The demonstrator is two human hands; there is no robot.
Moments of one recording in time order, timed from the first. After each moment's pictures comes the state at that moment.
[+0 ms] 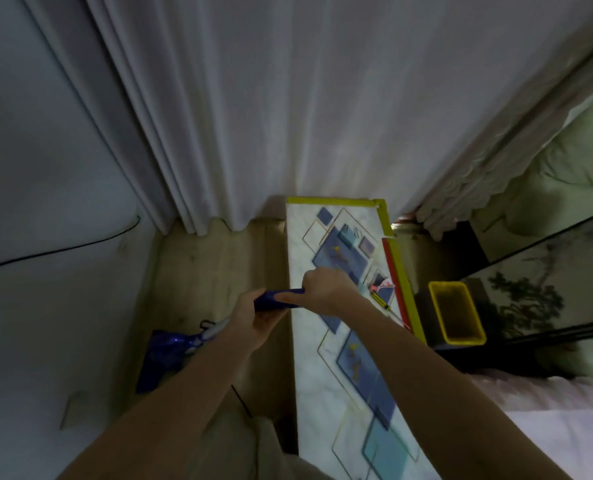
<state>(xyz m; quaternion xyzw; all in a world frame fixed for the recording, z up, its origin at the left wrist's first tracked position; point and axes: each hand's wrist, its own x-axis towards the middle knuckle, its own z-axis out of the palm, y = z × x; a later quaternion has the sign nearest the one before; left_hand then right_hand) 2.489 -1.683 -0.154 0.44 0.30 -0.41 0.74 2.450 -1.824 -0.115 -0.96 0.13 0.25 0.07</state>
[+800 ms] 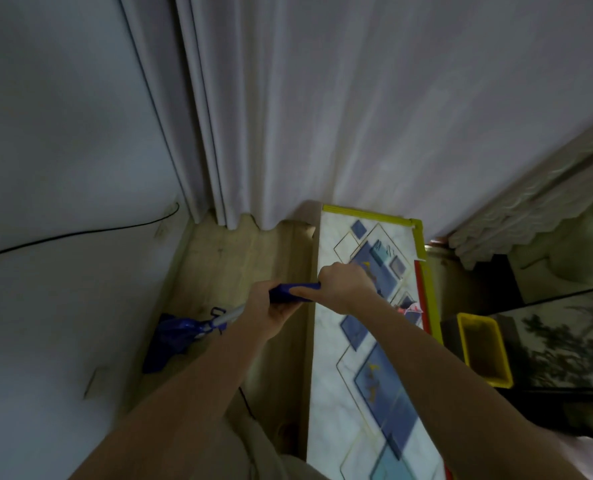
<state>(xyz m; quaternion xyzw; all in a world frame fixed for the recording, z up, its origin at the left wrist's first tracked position) 2.546 -1.648 -0.154 0.38 0.33 -0.38 0.78 2.511 -1.788 -0.095 -0.97 0.08 0.22 0.00</state>
